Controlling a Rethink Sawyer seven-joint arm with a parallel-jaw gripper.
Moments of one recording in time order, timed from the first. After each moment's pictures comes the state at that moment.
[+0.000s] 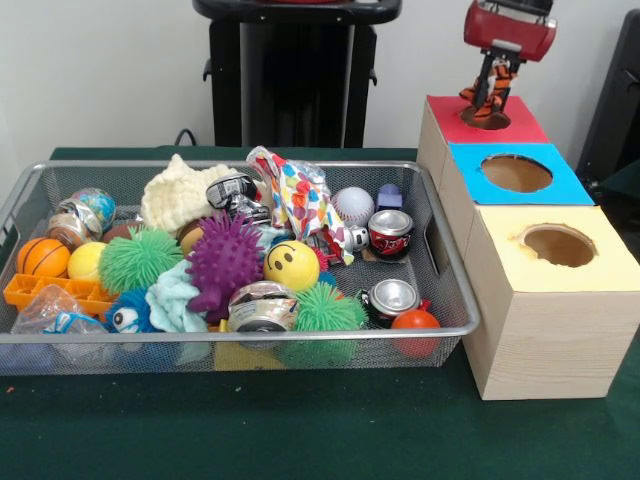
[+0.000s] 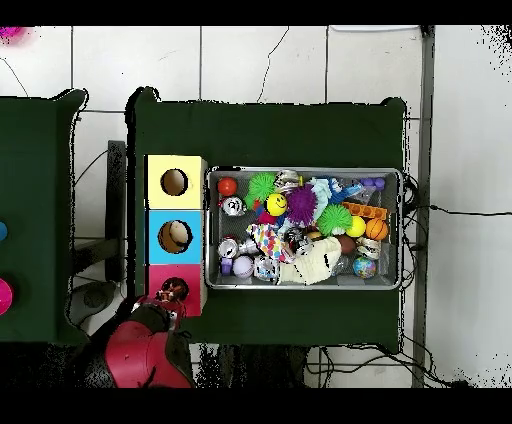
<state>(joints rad) 0.54 -0.73 -0.37 2.02 0.01 0.15 2.19</state>
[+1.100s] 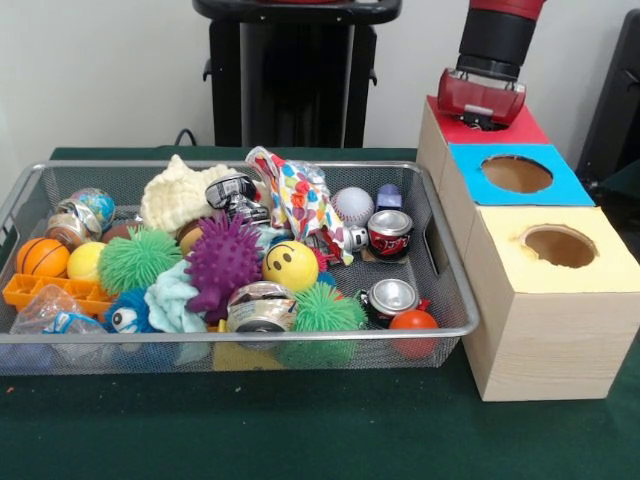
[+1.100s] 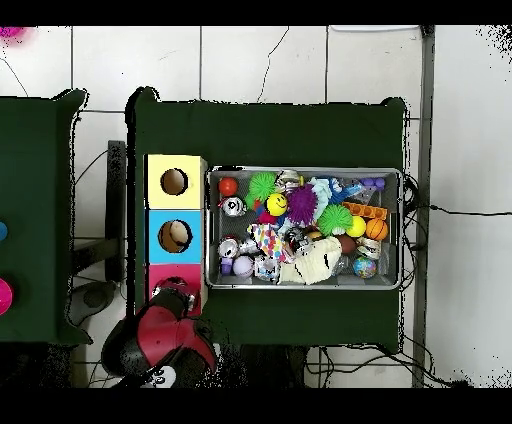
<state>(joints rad) 0.46 -0.53 -0.33 2.03 0.04 -0.18 2.19</state>
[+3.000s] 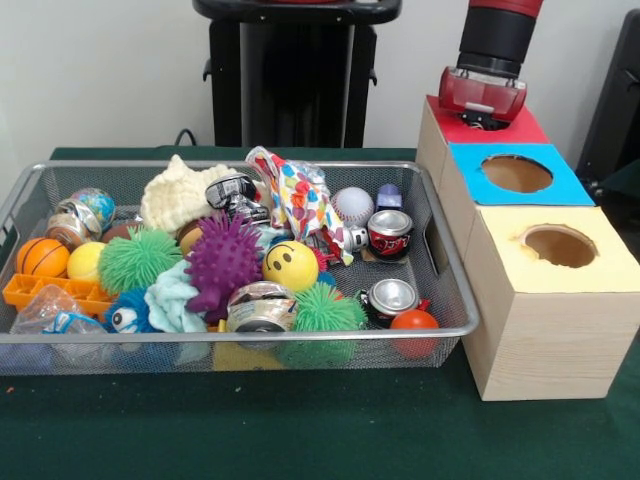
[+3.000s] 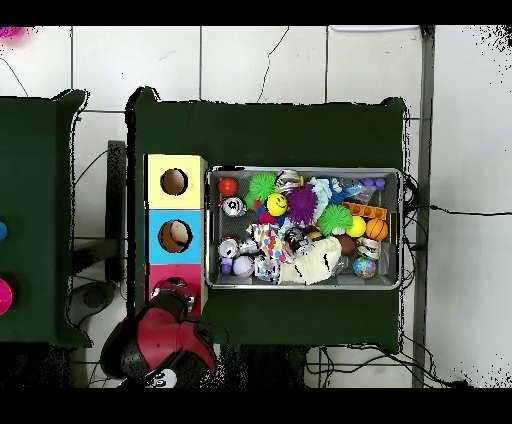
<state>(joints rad) 0.46 -0.54 -0.33 2.04 0.06 -0.19 2.21</state>
